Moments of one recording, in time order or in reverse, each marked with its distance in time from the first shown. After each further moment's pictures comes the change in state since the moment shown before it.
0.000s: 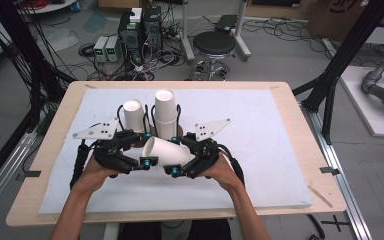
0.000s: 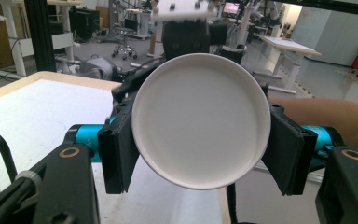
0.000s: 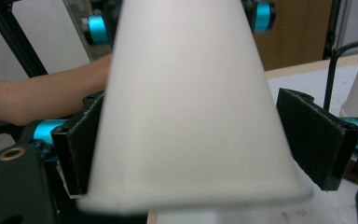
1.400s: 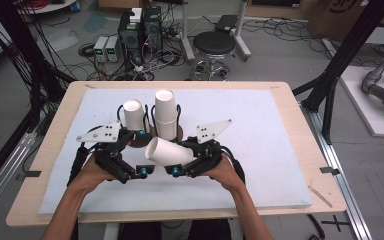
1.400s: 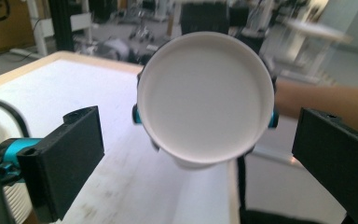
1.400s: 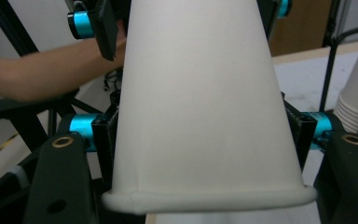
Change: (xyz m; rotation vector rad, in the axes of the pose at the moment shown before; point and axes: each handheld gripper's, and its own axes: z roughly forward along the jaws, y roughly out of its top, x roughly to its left) left arm -0.010 -0.001 0.002 0.101 0.086 -0.005; right arm 0.005 0.000 -0.007 0.066 -0.018 -0.009
